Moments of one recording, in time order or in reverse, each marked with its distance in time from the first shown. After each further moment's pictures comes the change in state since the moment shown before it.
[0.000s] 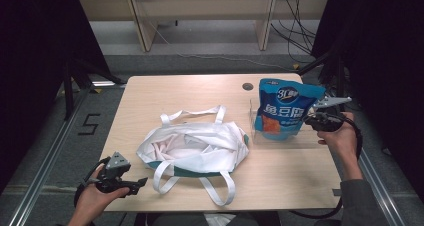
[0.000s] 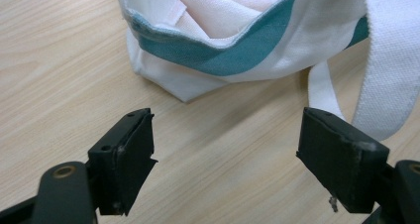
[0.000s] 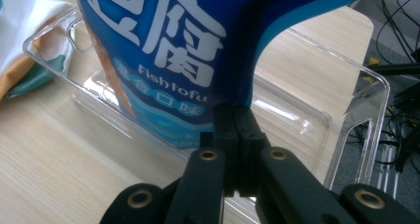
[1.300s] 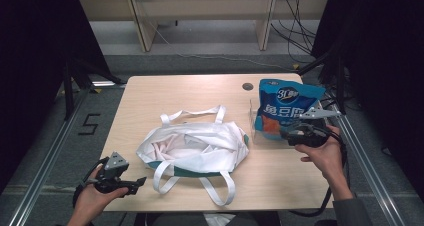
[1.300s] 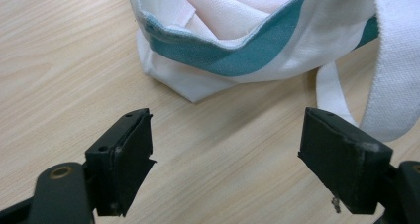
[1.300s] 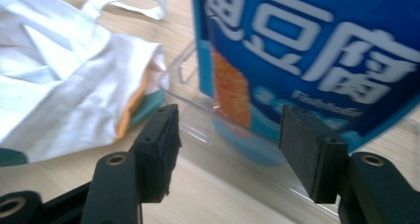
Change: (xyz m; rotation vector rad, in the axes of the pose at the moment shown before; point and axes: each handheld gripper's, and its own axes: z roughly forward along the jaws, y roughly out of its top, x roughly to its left) left arm 0.001 -0.002 -0.001 -0.016 0.023 0.003; right arm 0.079 0.002 -0.017 -0.082 0.096 0.124
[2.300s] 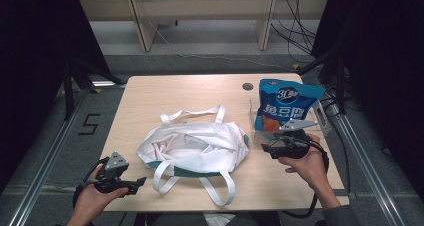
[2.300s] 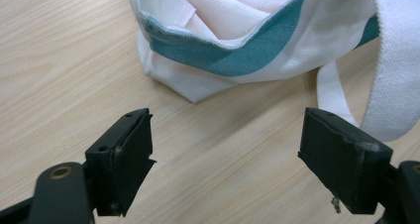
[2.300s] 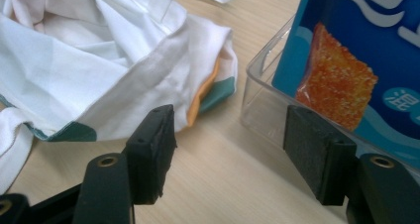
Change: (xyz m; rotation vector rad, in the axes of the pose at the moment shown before) left arm -0.001 0.000 0.000 0.001 -0.003 -0.012; right arm 0.041 -0.011 0.020 0.026 0.110 -0.124
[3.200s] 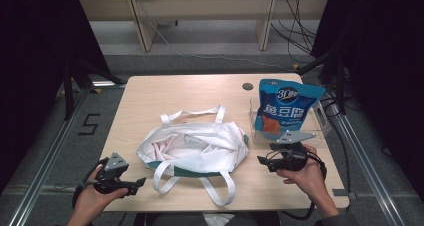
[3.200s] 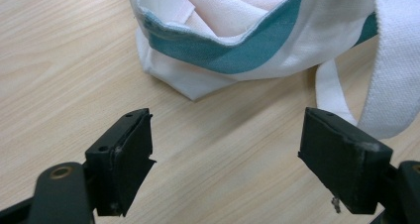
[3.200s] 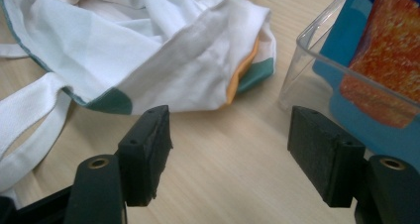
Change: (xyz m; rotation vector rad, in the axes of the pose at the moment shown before) left arm 0.000 -0.001 -0.001 0.005 0.002 0.007; right arm 0.016 -0.026 0.004 -0.022 0.073 -0.015
